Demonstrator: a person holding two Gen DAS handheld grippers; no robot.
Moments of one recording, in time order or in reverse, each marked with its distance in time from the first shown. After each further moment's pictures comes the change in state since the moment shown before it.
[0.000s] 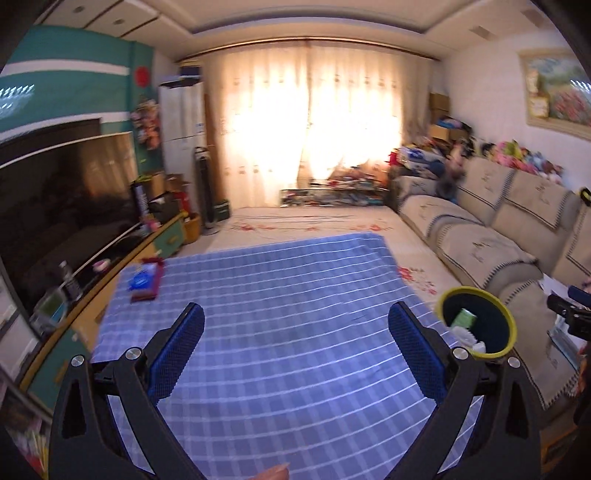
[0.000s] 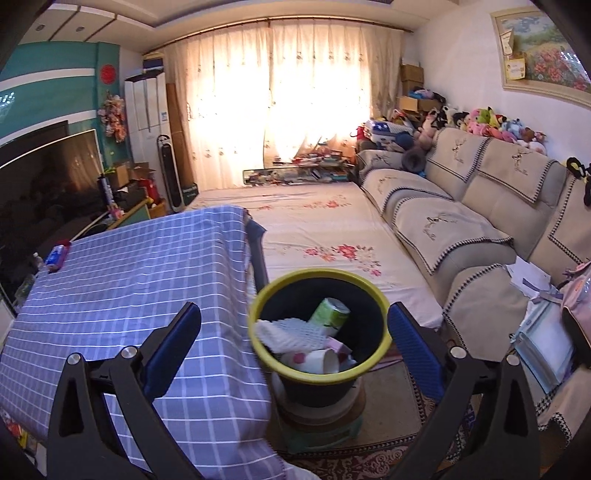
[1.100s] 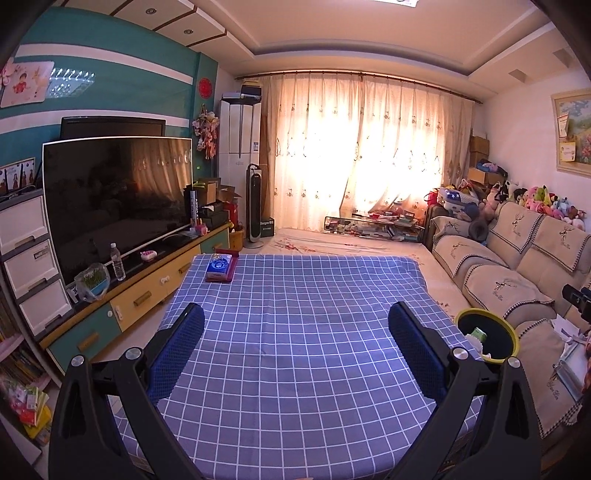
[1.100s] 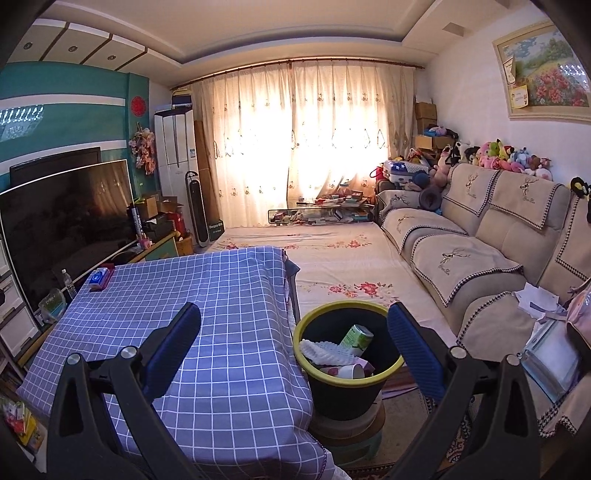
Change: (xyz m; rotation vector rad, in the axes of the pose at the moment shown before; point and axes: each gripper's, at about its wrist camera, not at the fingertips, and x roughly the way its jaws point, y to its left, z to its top) left arm -0.136 0.053 -0.054 -0.122 -0.118 0.124; right arm -0.088 0.032 -0.003 -0.019 -0.155 0.063
